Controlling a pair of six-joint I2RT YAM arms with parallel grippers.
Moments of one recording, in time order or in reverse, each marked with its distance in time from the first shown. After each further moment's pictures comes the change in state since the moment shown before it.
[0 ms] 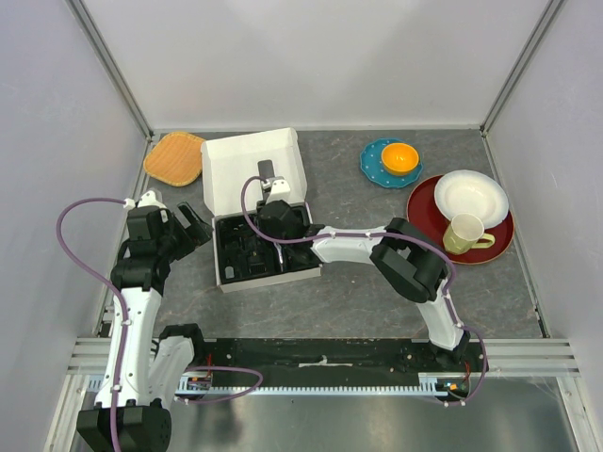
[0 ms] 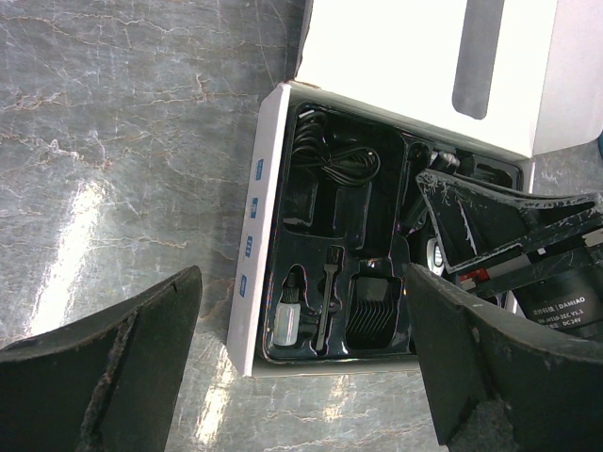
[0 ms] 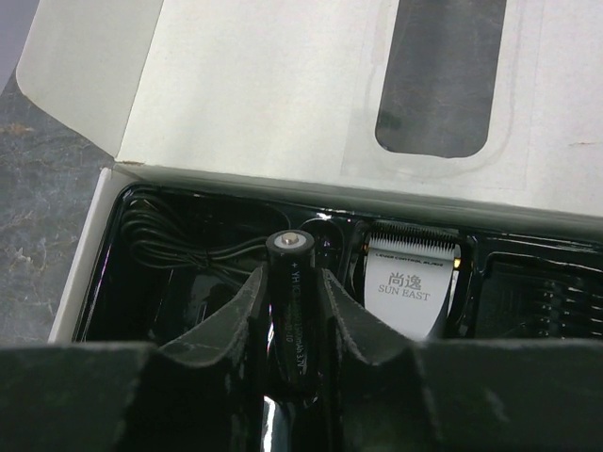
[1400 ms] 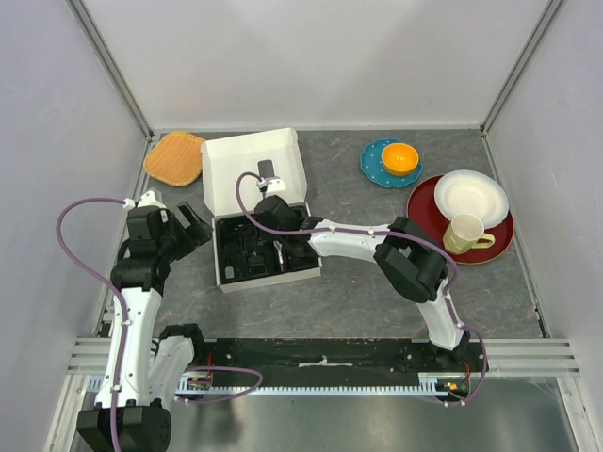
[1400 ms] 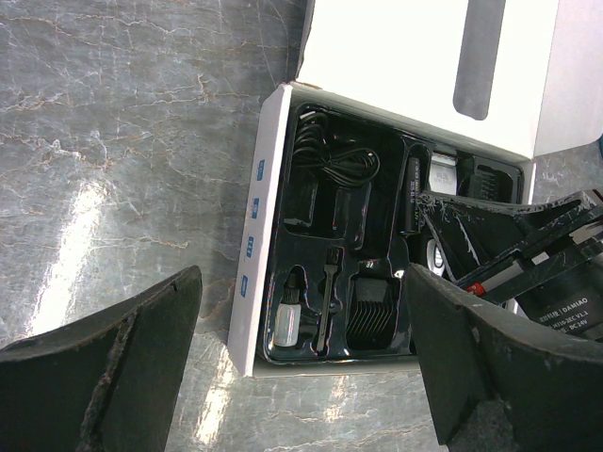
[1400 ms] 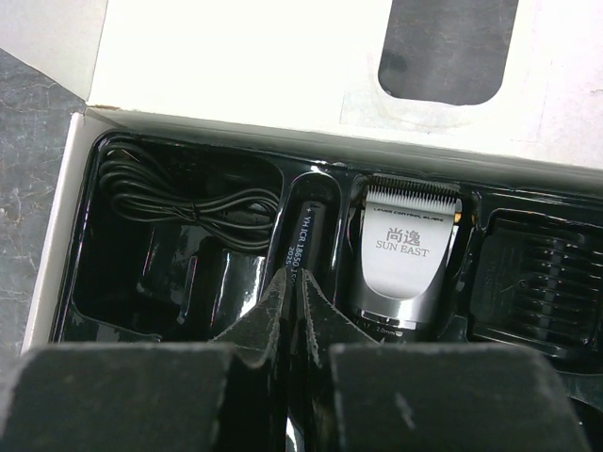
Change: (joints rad) left arm 0.000 -0.001 0.000 0.000 -0.003 0.000; right arm 0.000 -0.004 0.095 -0.264 -0.069 0.038
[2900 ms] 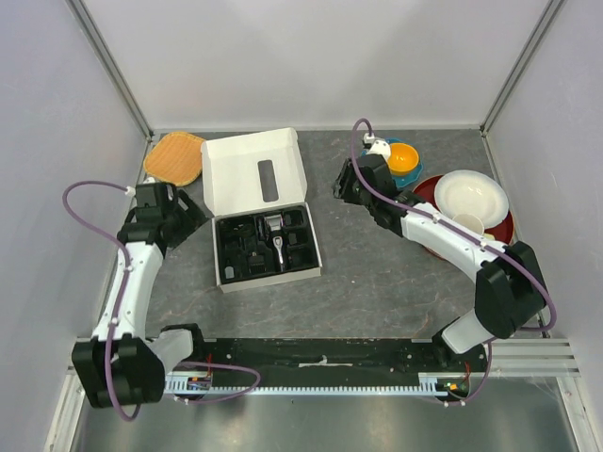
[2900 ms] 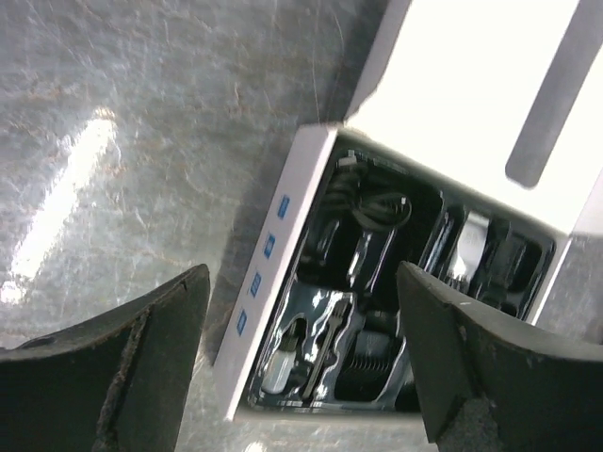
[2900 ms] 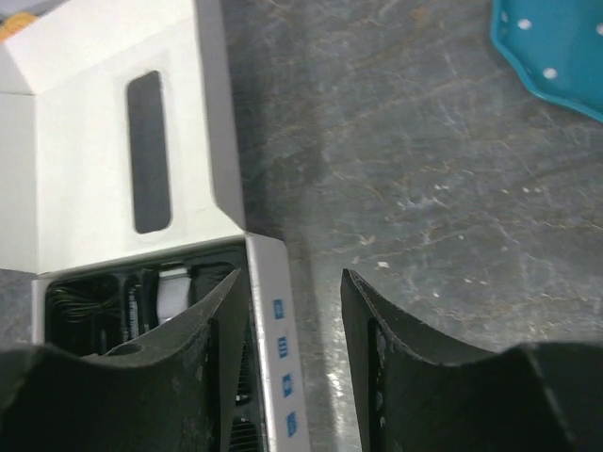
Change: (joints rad) left arm 0.004 0.279 0.095 0.015 -0.066 -0.103; right arm -0.394 -0.553 -0.322 -0.119 -0.072 0.057
